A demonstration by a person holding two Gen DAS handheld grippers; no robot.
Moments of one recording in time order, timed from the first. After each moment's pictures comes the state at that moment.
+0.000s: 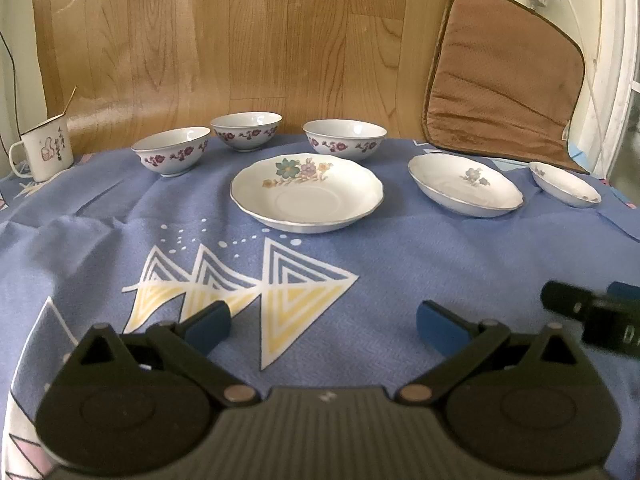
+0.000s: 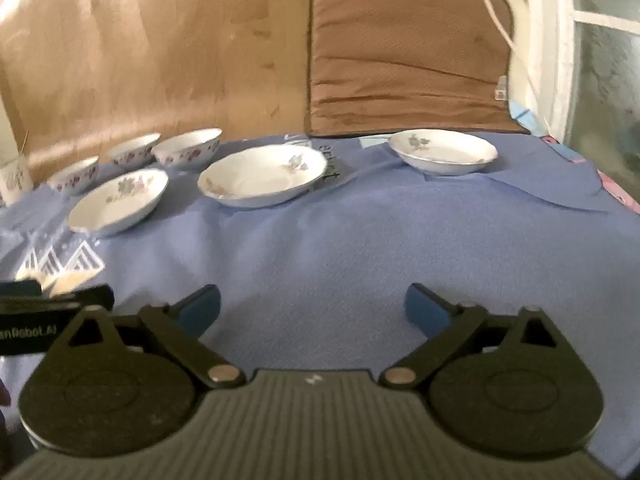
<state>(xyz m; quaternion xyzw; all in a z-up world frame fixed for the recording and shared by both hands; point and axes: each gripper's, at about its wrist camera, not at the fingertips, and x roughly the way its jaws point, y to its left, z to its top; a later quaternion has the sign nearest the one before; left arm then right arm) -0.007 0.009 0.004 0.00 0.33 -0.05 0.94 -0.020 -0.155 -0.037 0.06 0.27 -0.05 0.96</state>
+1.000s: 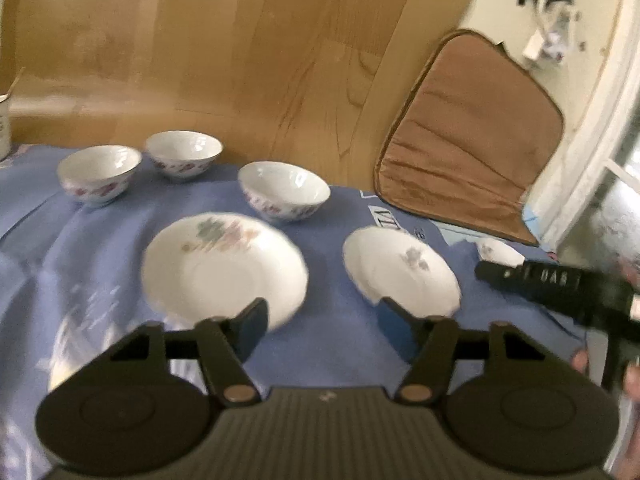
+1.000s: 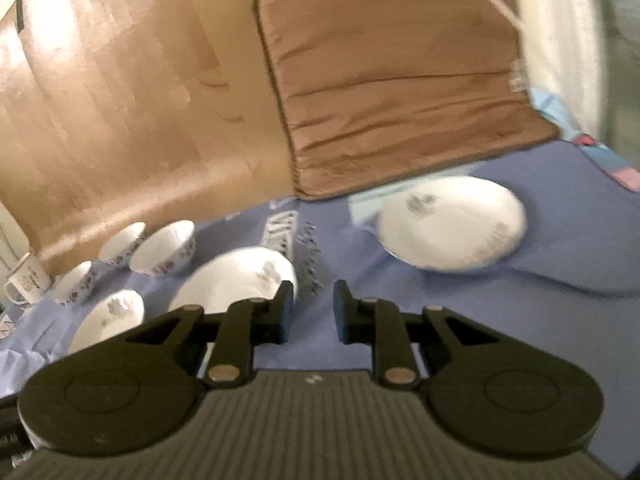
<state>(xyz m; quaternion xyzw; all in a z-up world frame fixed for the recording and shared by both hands) 0.066 -0.009 0.047 -0.11 0.35 -0.11 0.92 0.076 -0.222 0.009 0.16 0.28 0.02 0.95</state>
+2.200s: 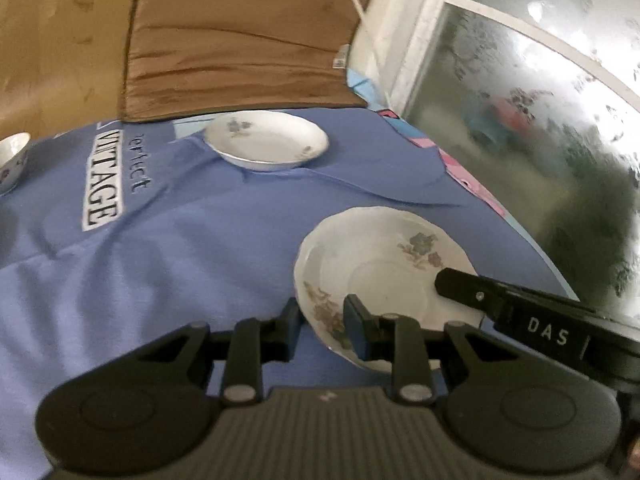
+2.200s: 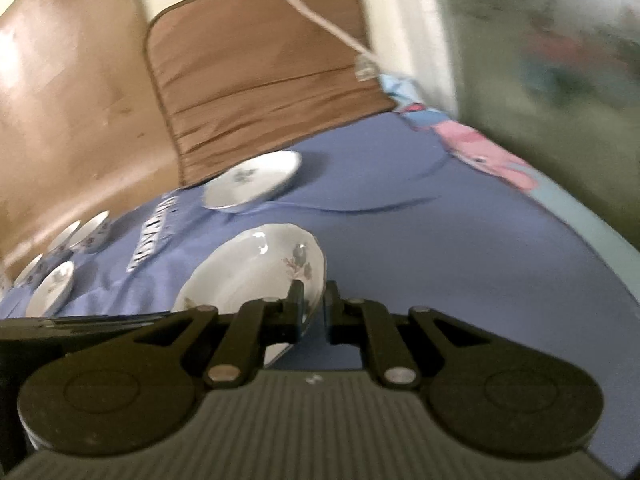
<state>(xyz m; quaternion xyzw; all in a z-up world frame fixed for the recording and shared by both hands) 0.012 -0.217 0.026 0.02 0.41 -0.30 0.86 -0.064 -0.334 0.002 0.18 0.28 -0.10 0.94</state>
